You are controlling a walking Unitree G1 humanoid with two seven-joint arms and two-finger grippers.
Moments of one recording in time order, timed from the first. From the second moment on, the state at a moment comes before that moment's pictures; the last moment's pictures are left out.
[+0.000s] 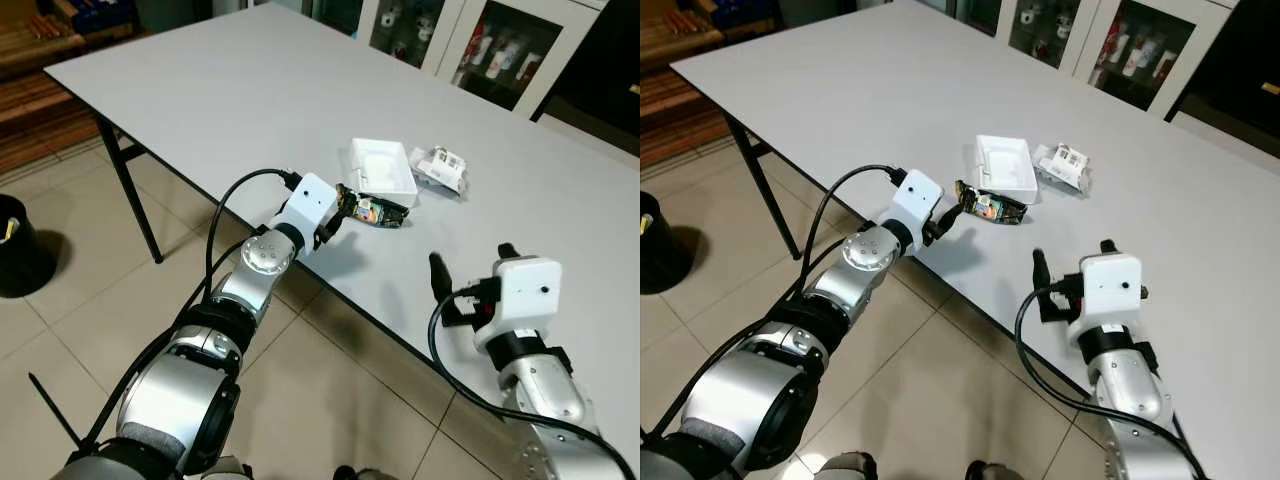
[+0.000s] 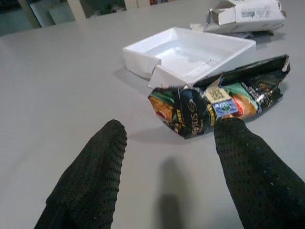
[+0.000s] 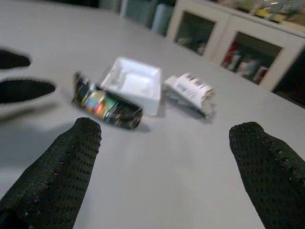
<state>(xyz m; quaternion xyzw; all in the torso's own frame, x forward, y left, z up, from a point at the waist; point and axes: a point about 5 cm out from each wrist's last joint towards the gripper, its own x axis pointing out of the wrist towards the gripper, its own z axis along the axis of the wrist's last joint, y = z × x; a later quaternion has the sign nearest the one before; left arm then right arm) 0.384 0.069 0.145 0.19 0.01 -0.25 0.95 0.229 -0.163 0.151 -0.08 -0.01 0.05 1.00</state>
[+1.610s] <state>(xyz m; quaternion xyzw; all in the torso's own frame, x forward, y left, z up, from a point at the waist) 0.389 0.042 0.170 0.31 -0.06 -0.28 0.91 0.189 -0.140 0.140 -0.10 0.03 0.09 0.99</state>
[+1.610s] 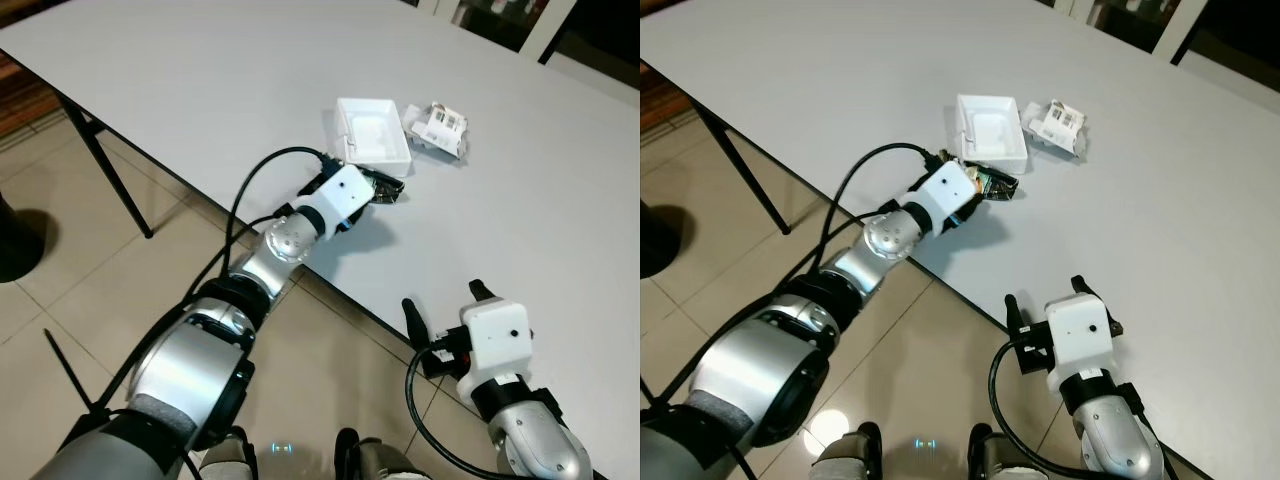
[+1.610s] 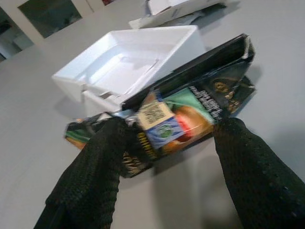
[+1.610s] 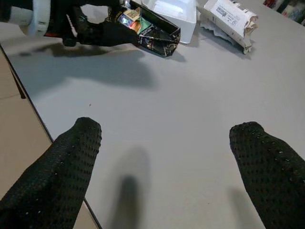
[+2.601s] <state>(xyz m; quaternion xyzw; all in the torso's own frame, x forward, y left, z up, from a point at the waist) 0.401 0.058 0.187 0.43 -0.09 -0.18 0.88 0.180 -0.133 0.138 -0.09 0.03 0.10 0.99</state>
